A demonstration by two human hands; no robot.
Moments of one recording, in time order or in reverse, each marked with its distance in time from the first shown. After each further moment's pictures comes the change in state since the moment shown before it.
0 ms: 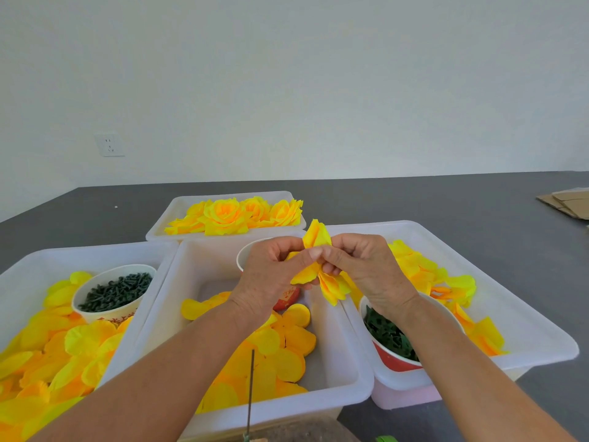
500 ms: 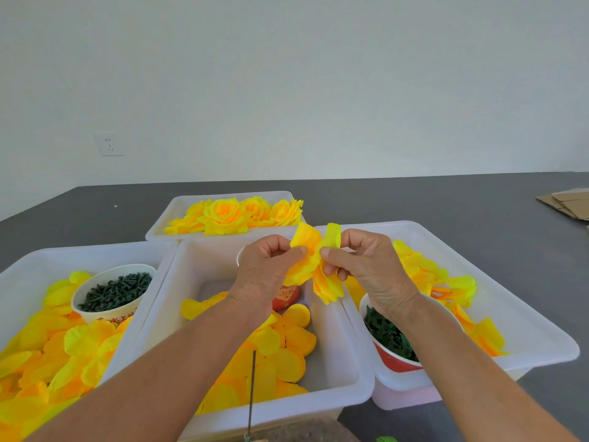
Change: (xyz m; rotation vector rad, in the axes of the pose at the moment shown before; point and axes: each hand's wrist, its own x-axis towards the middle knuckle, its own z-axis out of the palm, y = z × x) left_hand 0.009 -0.006 0.001 0.034 0.260 -0.136; right_hand -0.001 -0.005 0.001 0.051 0.065 0.068
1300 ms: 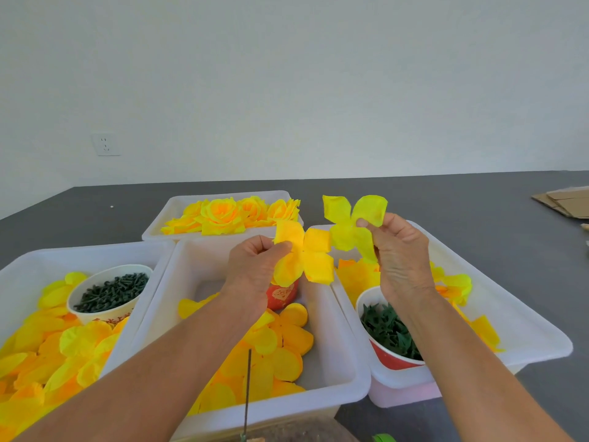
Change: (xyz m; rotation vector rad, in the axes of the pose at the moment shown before) left_hand 0.013 -0.008 -0.004 -0.099 0.105 -0.111; right_hand 0.010 -0.001 -0.015 0.350 0.477 0.078
